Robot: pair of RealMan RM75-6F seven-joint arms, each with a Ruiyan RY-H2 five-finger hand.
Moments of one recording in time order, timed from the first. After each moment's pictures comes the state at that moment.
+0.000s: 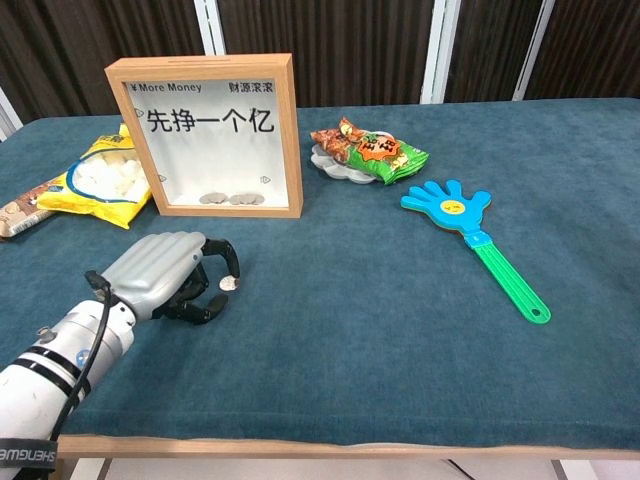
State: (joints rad) left arm -0.55 -2.02 -0.14 -0.98 1.34 1.18 0.23; right arm 0.05 -1.02 0.04 -1.60 -1.51 1.46 0.16
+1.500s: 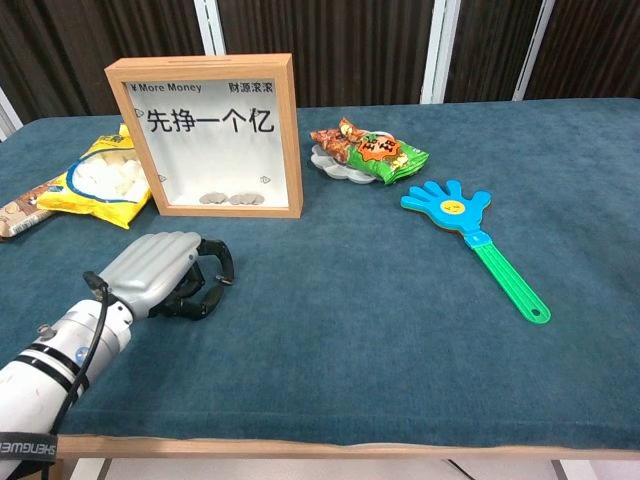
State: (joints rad) left arm -0.56 -2.04 -0.15 -0.89 1.36 1.15 0.17; right arm 0.03 -1.01 0.05 -1.59 -1.52 1.50 0.19
